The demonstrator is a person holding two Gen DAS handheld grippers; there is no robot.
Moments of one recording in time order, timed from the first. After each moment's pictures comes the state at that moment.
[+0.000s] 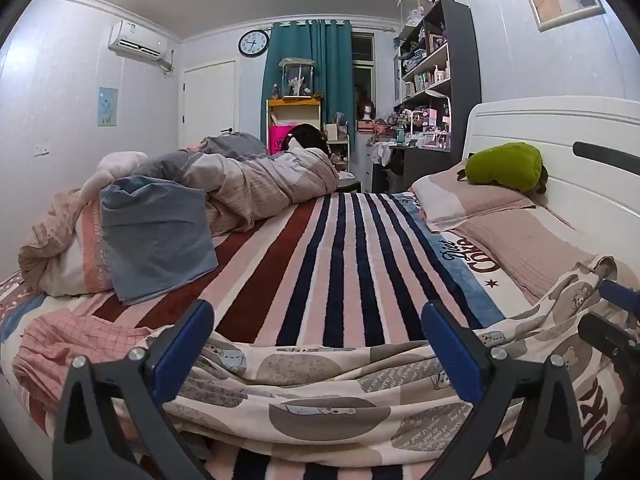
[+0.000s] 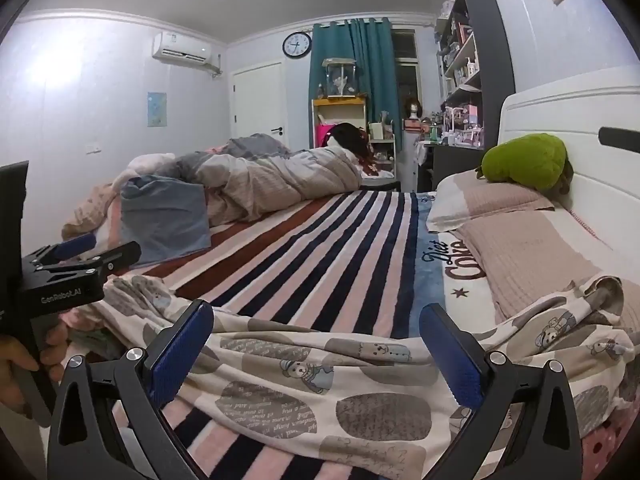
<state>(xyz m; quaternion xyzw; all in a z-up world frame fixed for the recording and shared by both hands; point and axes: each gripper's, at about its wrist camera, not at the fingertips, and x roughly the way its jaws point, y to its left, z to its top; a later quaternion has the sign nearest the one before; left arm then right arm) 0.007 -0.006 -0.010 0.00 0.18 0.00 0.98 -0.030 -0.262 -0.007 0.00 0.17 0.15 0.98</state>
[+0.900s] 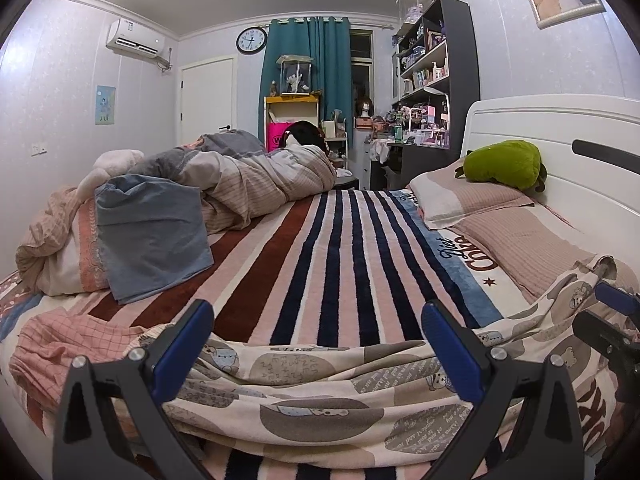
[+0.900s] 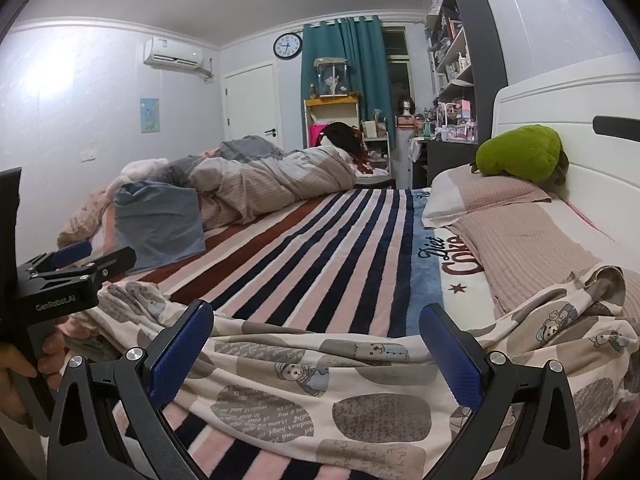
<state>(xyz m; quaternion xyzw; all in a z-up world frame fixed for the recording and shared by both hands) 0.008 -0.011 -0.009 0.00 0.18 0.00 0.98 -0.025 -0.265 -0.009 0.01 0.17 0.14 0.98</state>
